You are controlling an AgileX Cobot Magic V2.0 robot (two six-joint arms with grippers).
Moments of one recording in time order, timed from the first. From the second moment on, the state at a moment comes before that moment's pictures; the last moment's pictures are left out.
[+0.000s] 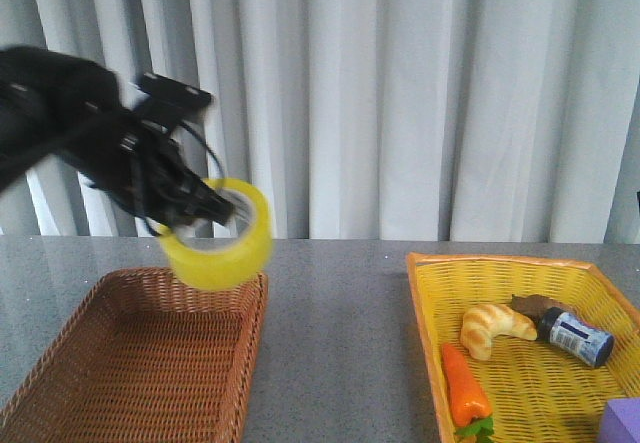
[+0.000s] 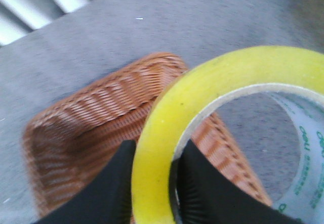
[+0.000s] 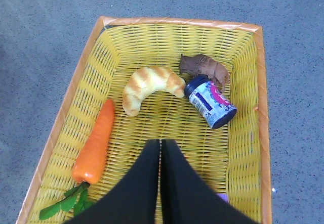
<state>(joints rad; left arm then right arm) -0.33 1.89 -2.12 0.12 1.15 0.03 -0.20 1.38 -1.55 0.28 1.03 -0.23</state>
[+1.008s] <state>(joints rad) -0.08 1.96 -1.68 0.00 0.98 0.01 -0.20 1.38 -1.55 0.28 1.03 -0.23</state>
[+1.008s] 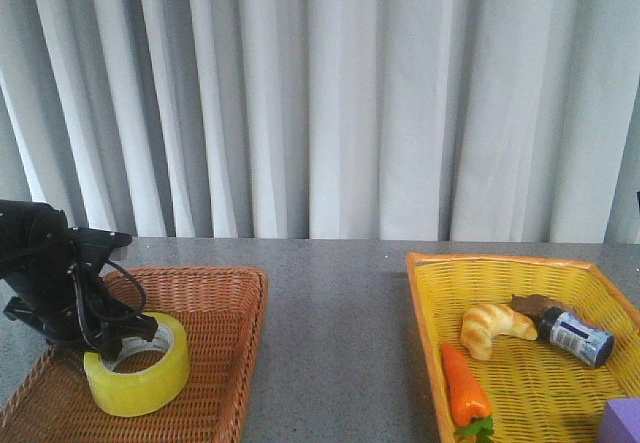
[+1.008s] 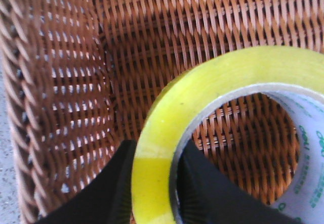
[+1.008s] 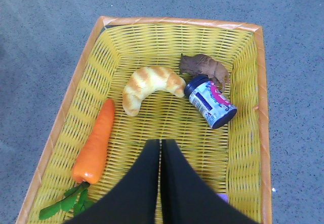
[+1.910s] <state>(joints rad) -0.08 1.99 -1.68 -0.09 0.96 0.02 -0.20 1.38 -1.55 0.28 1.03 -0.23</state>
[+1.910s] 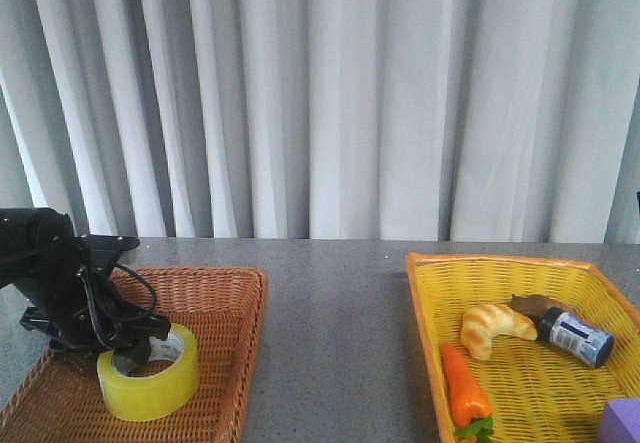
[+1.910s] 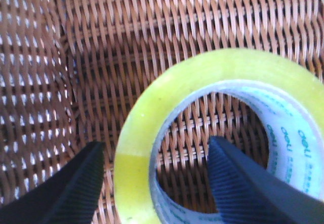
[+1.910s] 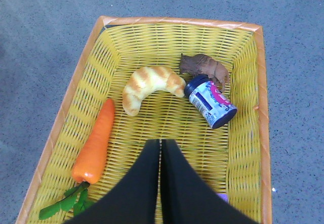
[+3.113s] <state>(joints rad) -0.08 1.38 -1.92 -0.15 1.12 0.10 -0.20 1.38 -1.55 0.28 1.04 -0.23</state>
